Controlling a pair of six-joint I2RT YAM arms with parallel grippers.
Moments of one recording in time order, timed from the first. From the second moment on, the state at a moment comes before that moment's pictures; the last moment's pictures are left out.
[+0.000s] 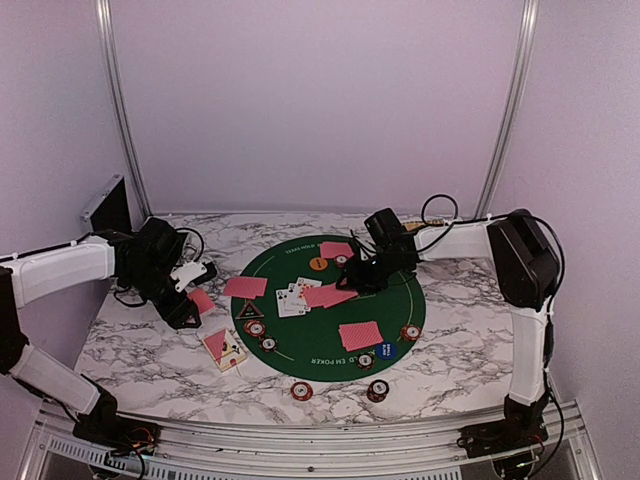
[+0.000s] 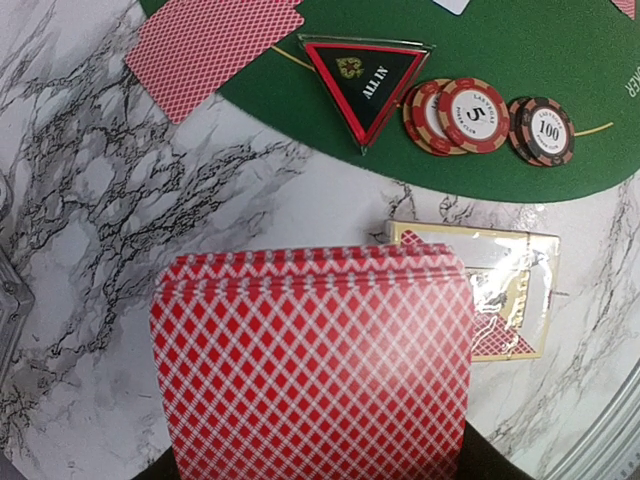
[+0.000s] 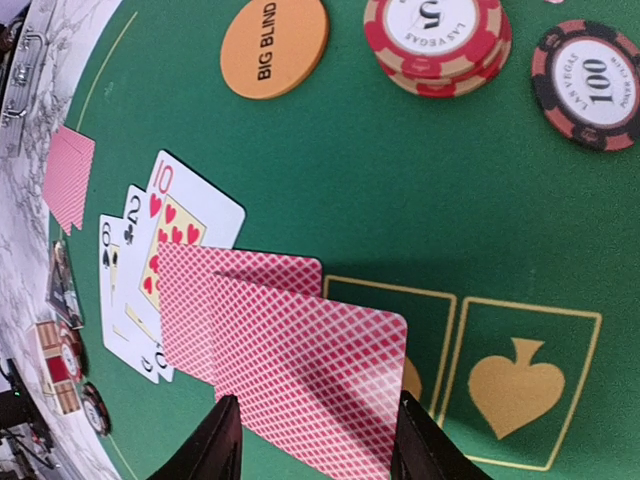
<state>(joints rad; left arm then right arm) -0.38 1.39 0.93 -0.79 0.18 0.42 0.55 2.09 1.44 -0.34 -0.37 0.48</state>
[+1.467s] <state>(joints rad) -0.36 1.62 0.85 -0.48 0.15 0.30 0.55 1.86 1.41 -0.46 -0.21 0.46</state>
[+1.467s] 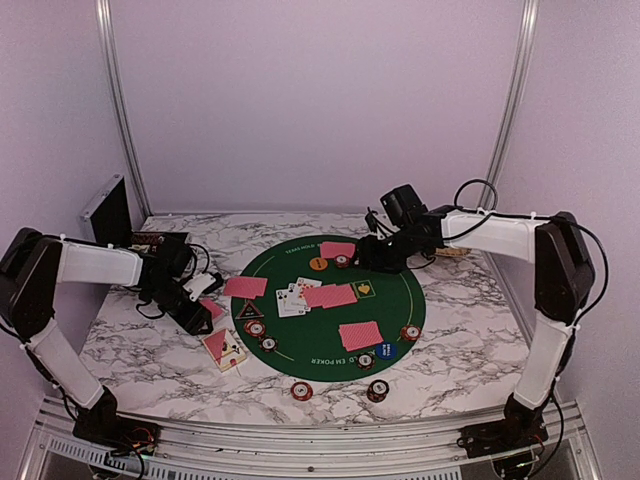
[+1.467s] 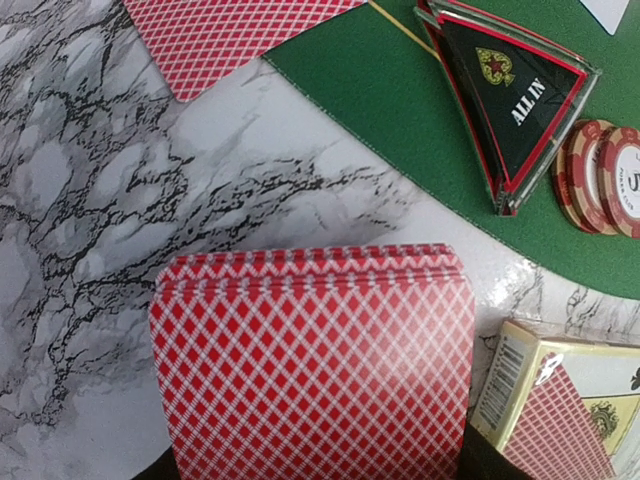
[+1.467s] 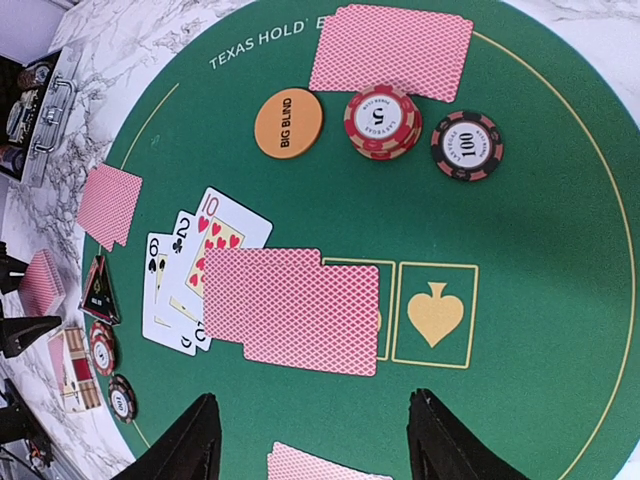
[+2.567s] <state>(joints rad) -0.37 1.62 0.85 -0.48 0.16 0.31 0.55 1.80 1.41 -0.48 -0.17 0.46</state>
